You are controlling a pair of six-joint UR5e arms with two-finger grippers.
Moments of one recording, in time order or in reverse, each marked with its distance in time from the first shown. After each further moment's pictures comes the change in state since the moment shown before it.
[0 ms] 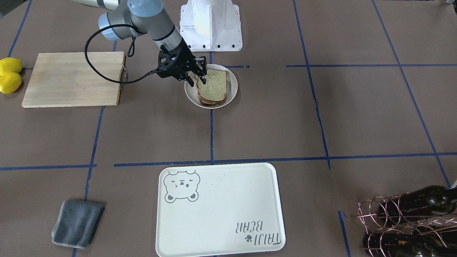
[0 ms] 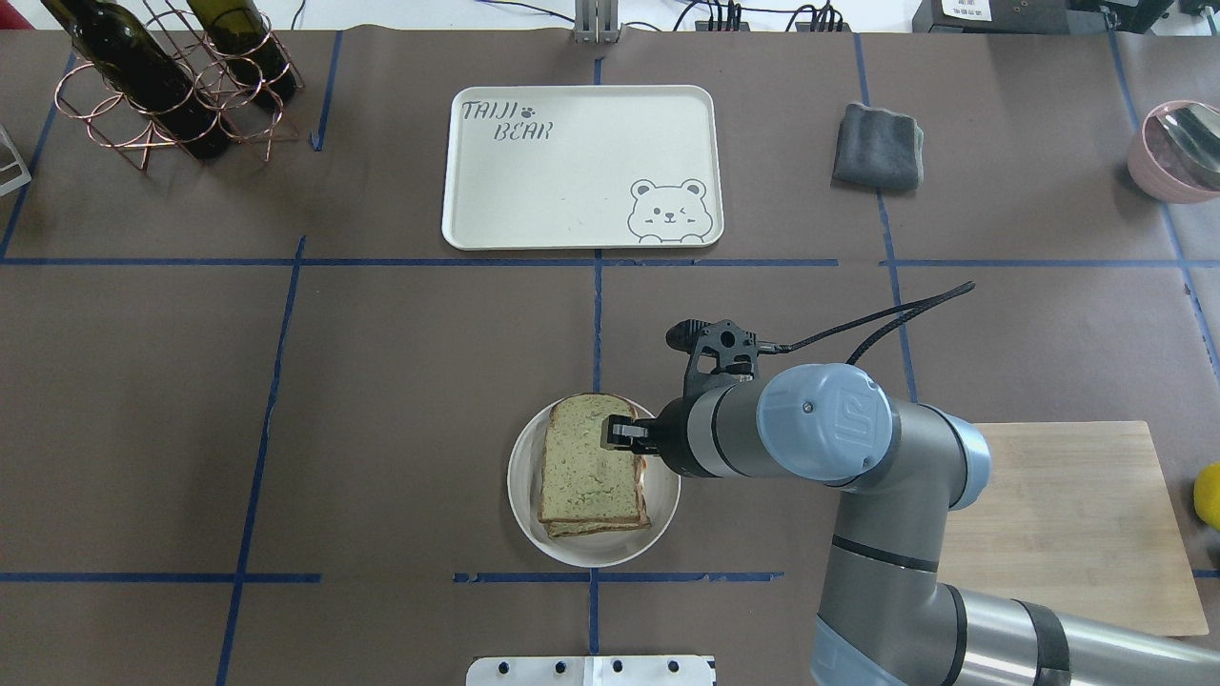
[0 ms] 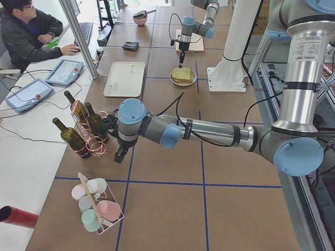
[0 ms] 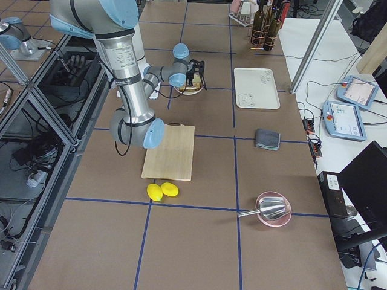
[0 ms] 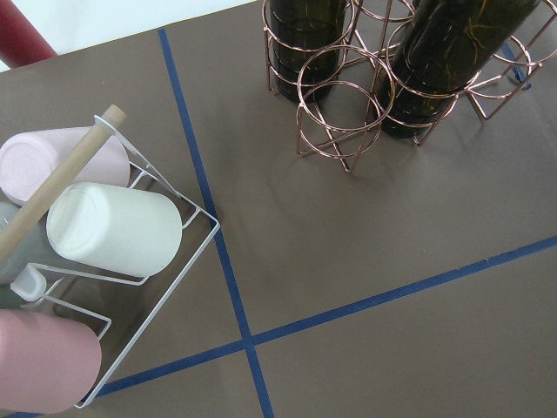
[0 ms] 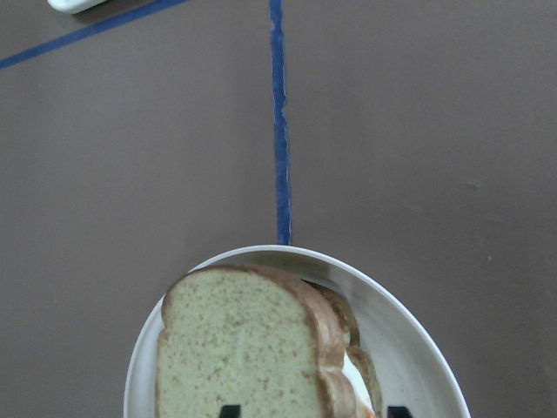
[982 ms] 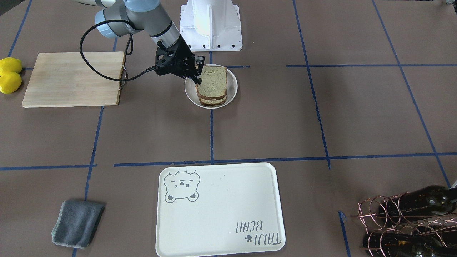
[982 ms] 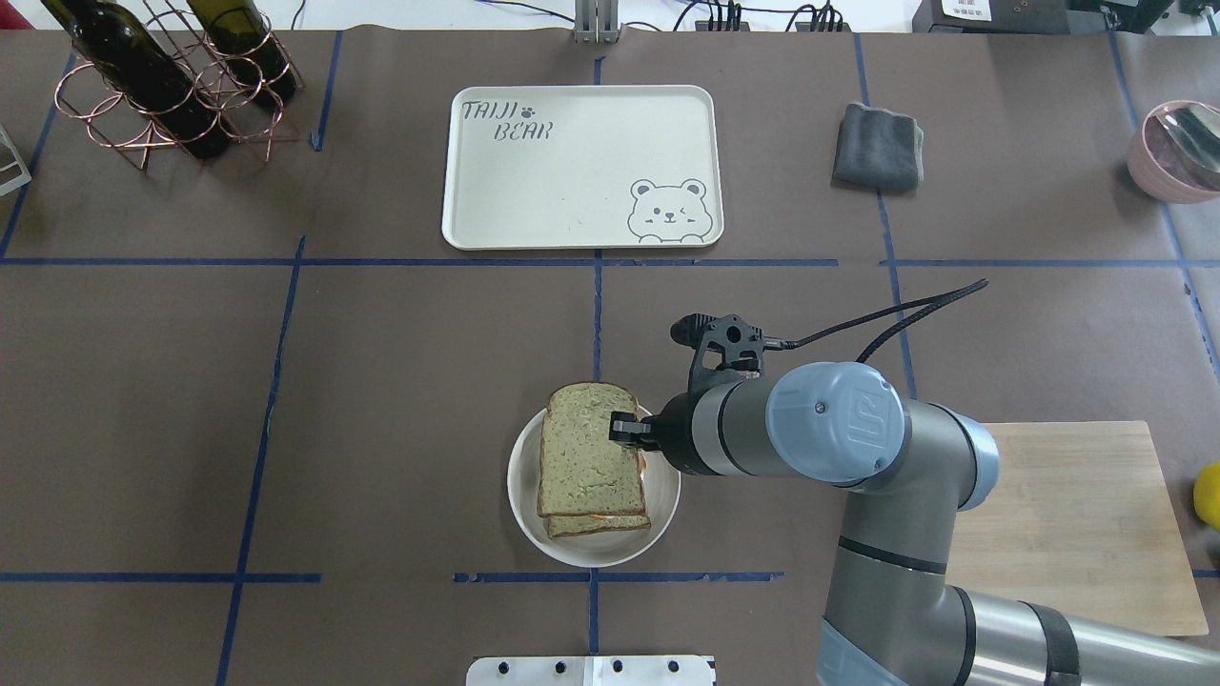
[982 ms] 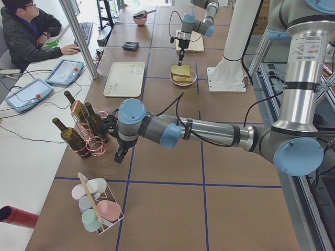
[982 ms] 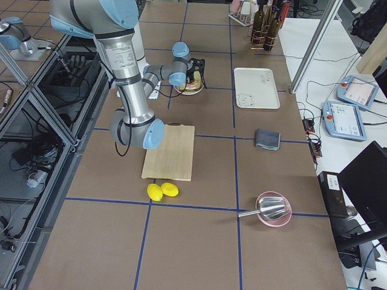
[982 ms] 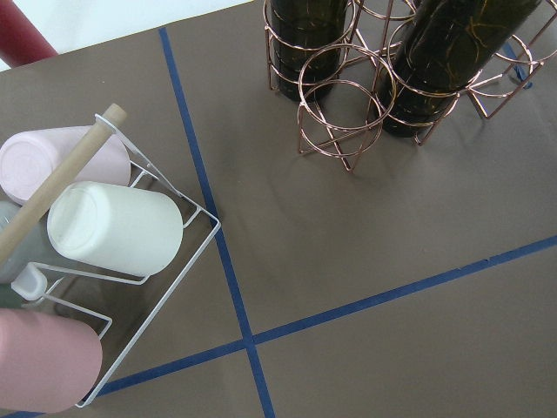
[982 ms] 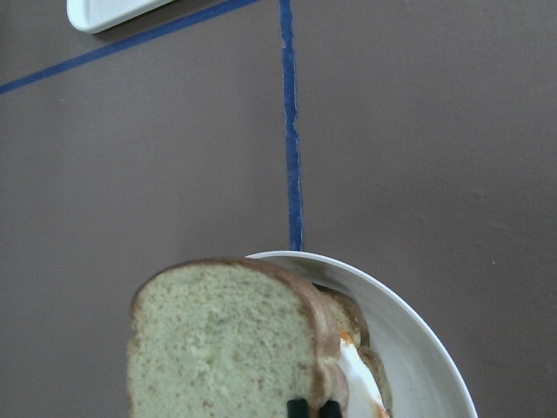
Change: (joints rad) left arm 0.000 0.000 0.001 0.000 0.001 0.000; right arm -0.012 -0.003 0.012 0.005 -0.024 0.007
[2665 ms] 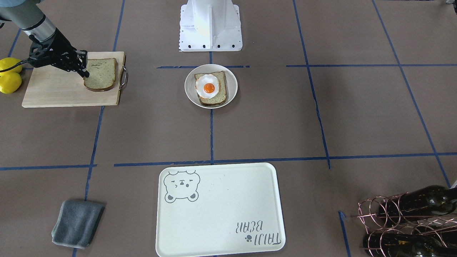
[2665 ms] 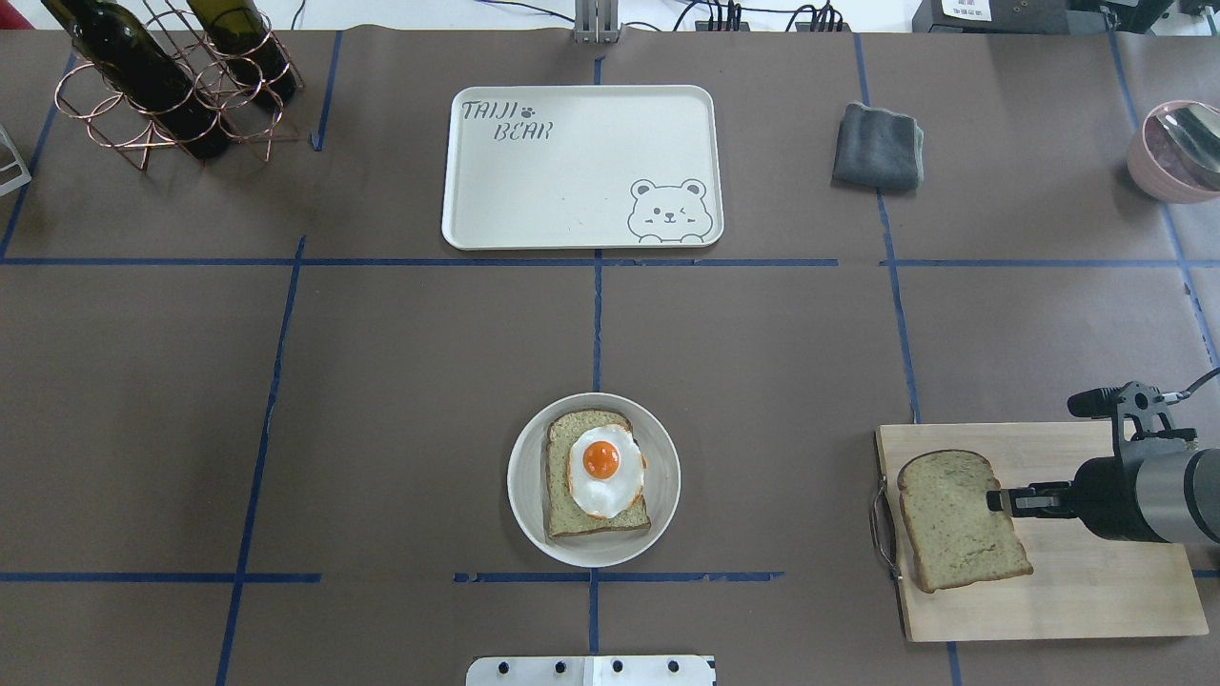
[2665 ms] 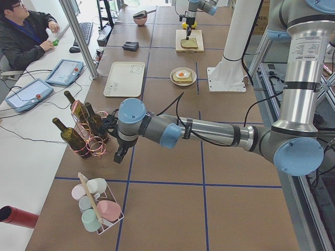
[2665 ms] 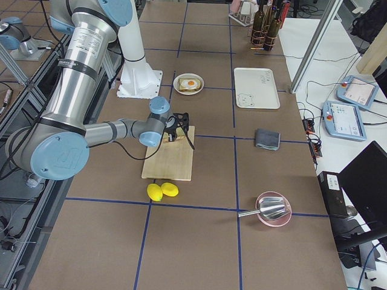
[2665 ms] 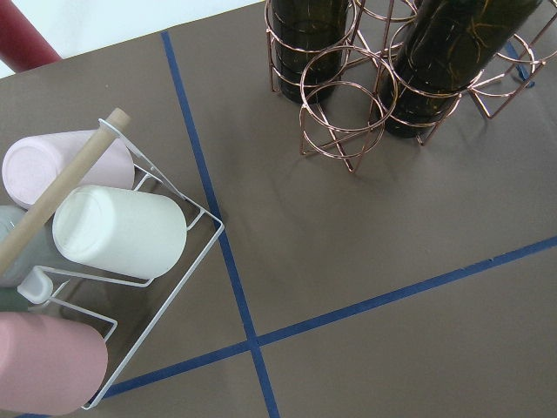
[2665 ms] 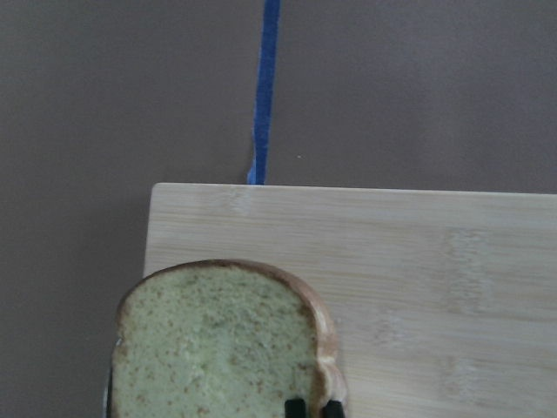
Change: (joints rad) left arm 0.000 0.000 -0.001 -0.002 0.009 0.007; right arm 0.120 -0.832 0.165 0.490 0.120 -0.248
